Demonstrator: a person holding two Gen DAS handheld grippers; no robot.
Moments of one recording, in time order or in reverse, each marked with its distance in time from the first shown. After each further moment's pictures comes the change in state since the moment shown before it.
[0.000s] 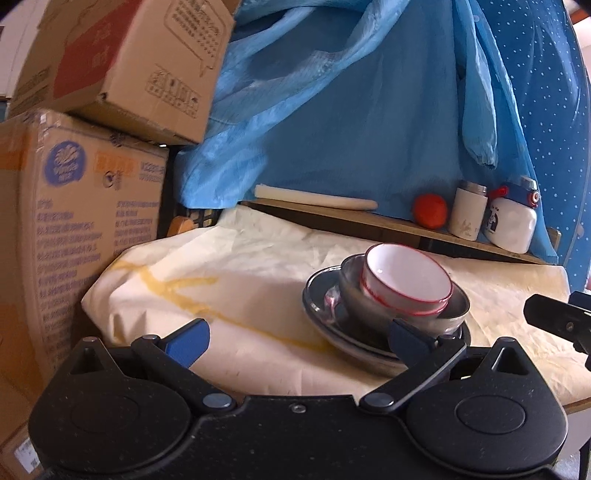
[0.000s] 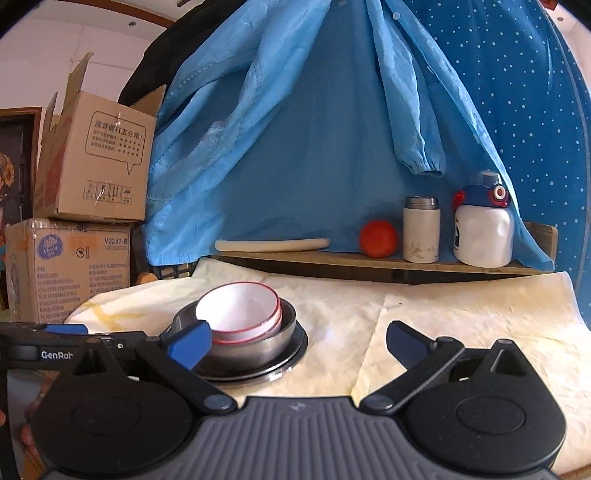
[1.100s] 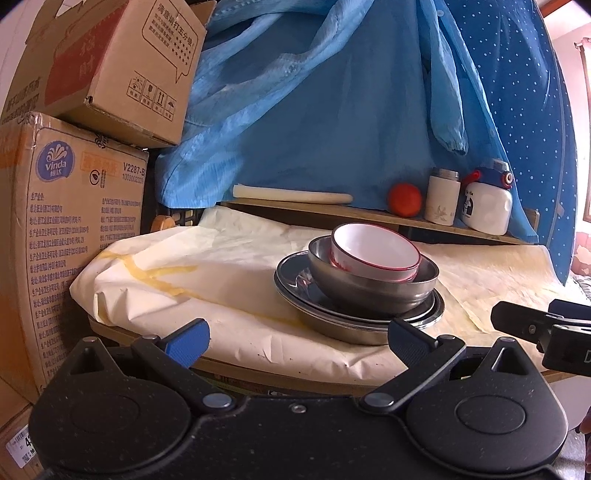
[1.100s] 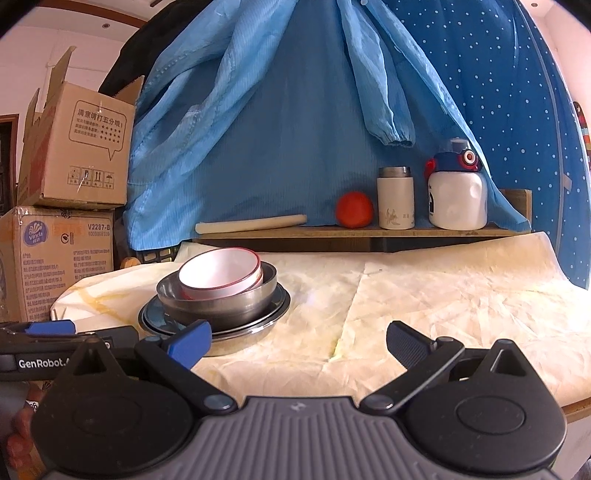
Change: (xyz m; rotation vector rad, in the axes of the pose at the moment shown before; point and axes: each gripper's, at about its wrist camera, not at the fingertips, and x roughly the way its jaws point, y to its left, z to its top) left arm -0.013 -0.016 -0.022 0.070 -0.022 -0.052; right arm -0.006 -0.007 -0.033 0.058 0.037 -0.064
